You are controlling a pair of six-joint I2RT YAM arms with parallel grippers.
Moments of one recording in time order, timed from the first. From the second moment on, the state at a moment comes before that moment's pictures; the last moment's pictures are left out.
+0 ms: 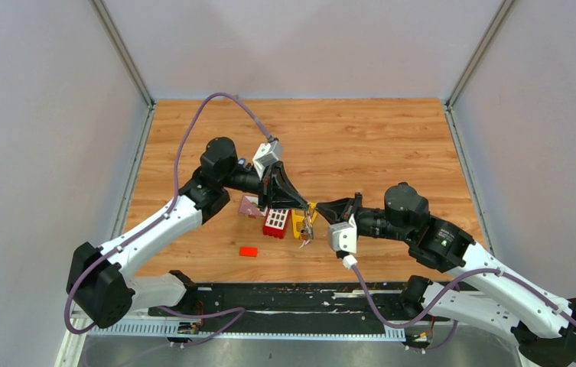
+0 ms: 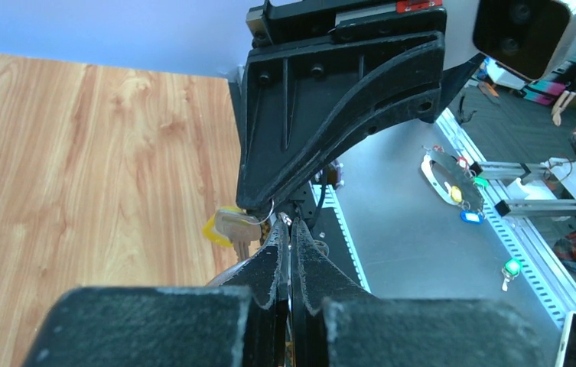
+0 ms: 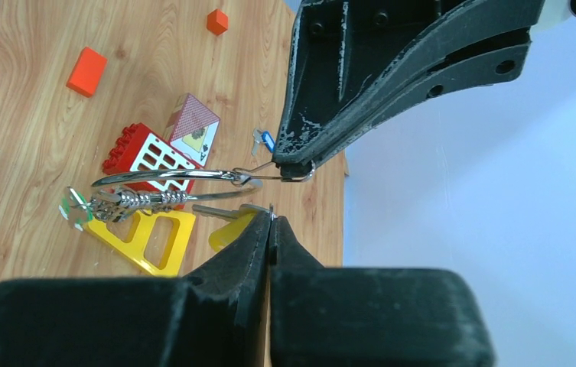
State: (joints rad) left arm -0.65 1.21 0.94 0.25 1.17 -0.28; right arm 0.94 0.77 0.88 -0.38 -0.35 -1.08
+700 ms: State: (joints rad) left arm -0.66 1.21 0.89 0.45 1.18 -0.40; right arm 0.97 0.77 0.88 -0.37 -0.38 -1.08
